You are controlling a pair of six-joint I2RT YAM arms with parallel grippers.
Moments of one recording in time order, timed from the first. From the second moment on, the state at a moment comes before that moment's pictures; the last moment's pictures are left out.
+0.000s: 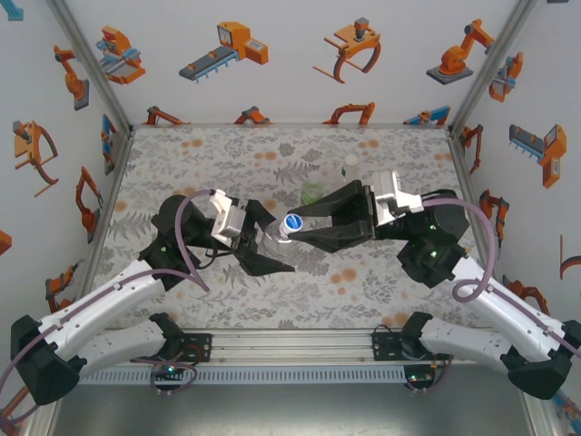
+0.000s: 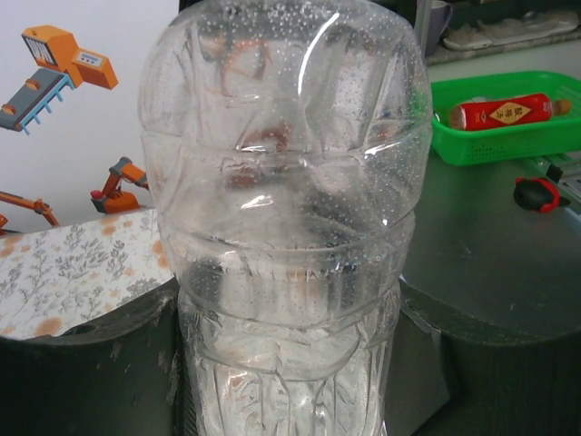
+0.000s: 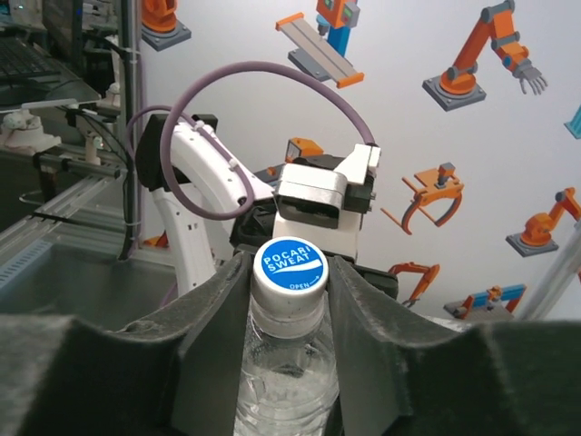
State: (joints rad) left arm -0.84 0.97 0.80 0.41 1.00 -0.07; right arm 0.87 0.95 1.05 0.46 -0.80 0.19
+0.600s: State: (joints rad) left arm -0.85 0.93 0.79 0.34 0.87 -0.02; right arm 0.87 0.92 1.07 0.30 -0.75 0.05
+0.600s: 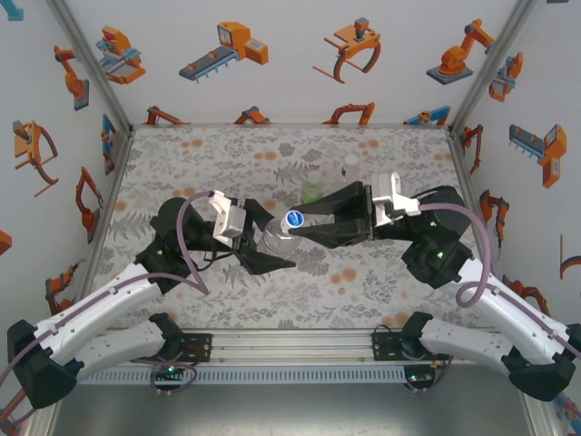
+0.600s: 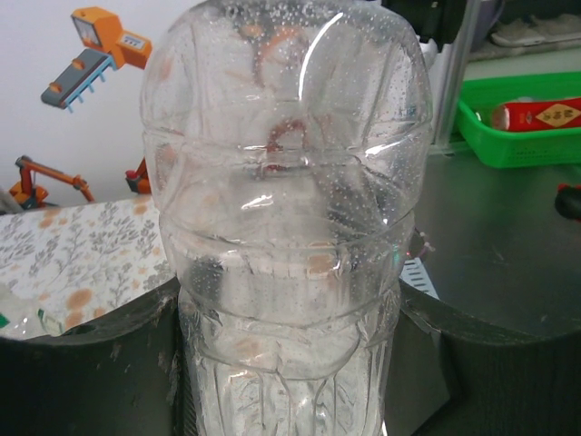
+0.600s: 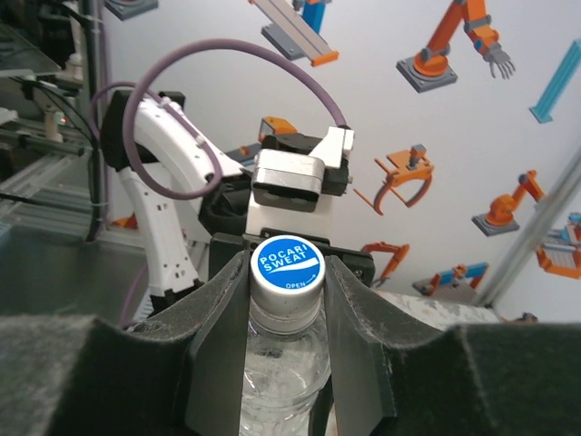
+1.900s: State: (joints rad) left arm -0.86 1.05 0.77 0.32 0.16 0.11; right arm 0.87 1.06 1.14 0.06 0.01 0.35
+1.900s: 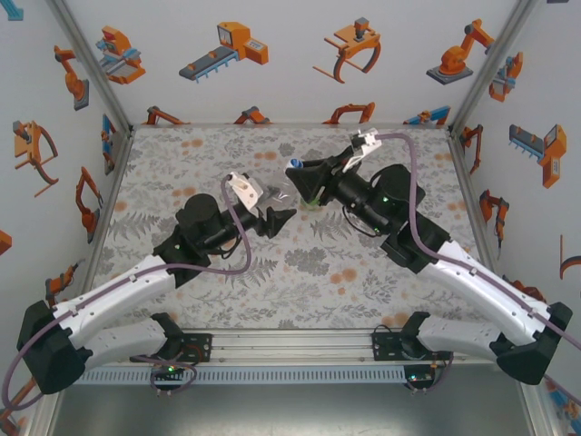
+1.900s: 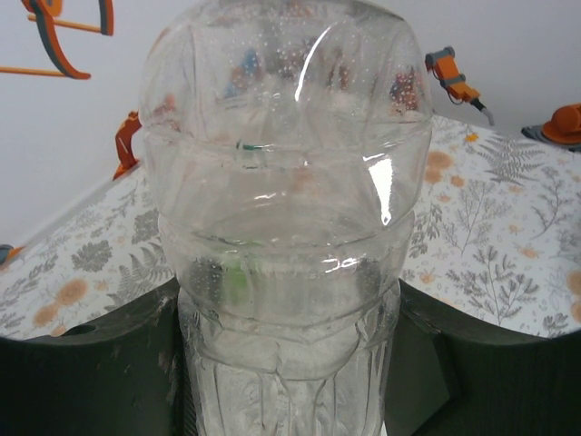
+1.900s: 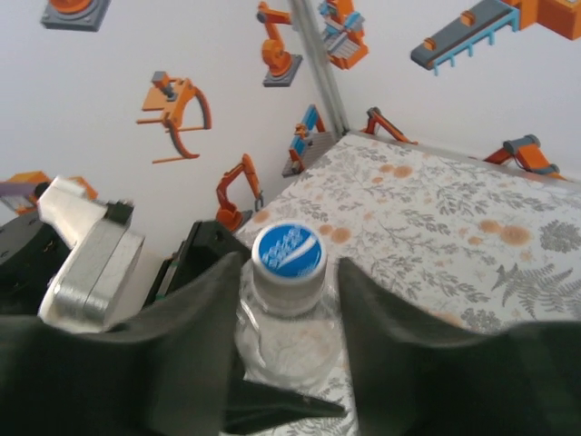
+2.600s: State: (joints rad) left arm -0.86 0.94 0.84 0.26 0.86 0.11; right arm 0.87 0.89 1.13 0.14 -0.72 0.04
